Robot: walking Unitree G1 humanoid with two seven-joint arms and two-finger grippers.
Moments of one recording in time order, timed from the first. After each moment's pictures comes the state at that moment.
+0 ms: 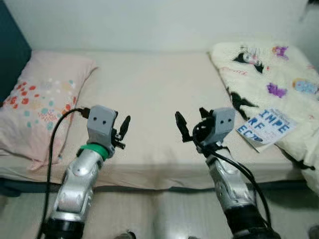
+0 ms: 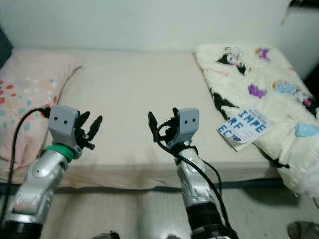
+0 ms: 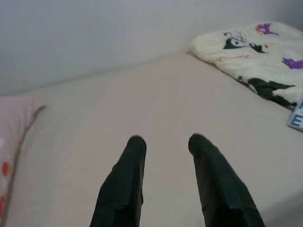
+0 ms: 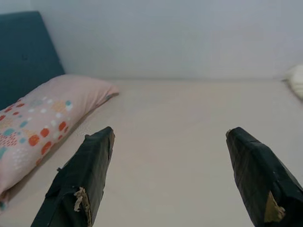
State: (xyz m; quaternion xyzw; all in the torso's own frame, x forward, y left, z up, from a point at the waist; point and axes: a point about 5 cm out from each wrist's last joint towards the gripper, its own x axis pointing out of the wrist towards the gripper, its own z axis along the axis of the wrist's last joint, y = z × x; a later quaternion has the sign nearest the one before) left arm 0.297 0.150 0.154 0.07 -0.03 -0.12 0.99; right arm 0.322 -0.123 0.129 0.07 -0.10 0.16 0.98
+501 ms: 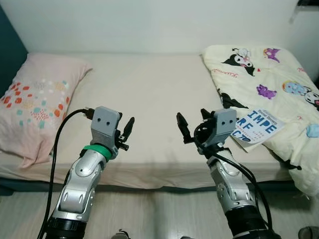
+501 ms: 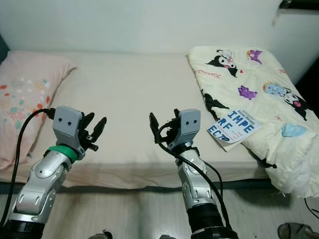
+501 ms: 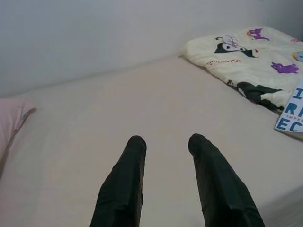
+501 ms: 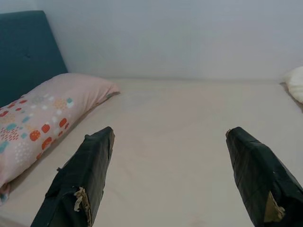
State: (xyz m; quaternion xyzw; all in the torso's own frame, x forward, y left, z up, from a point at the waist) left arm 0.298 0.149 0.154 0.08 -0.03 -0.13 0.99; right arm 0.321 -0.121 0.129 0.07 -0.10 0.16 0.98
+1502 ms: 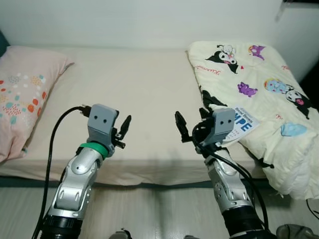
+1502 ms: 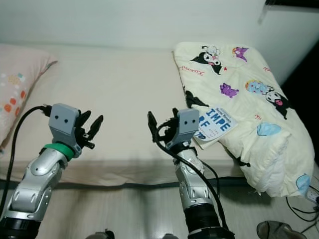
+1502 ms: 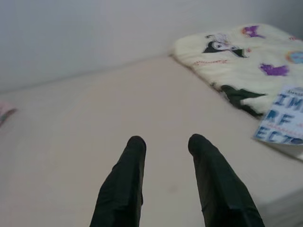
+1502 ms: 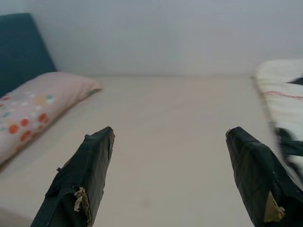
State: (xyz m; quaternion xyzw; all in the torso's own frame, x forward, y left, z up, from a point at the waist) left arm 0.300 0.150 0.154 0.07 -0.03 -0.12 0.99; right arm 0.321 -0.123 0.131 0.07 -0.10 0.16 0.98
